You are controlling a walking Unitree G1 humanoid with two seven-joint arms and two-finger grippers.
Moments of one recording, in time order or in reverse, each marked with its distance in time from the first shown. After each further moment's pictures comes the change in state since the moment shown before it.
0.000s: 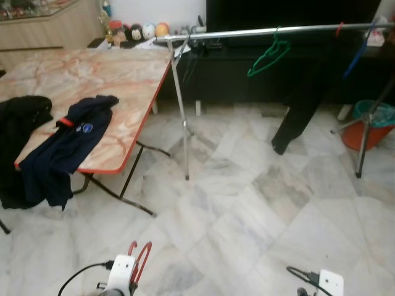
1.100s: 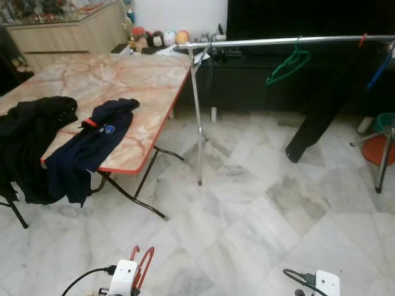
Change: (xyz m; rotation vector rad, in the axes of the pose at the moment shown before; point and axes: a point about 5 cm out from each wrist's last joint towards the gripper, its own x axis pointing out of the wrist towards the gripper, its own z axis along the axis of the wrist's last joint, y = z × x) left arm -0.002 -0.001 -0.014 0.021 0.037 -0.008; right arm -0.001 0.002 -0.005 -0.042 0.013 0.017
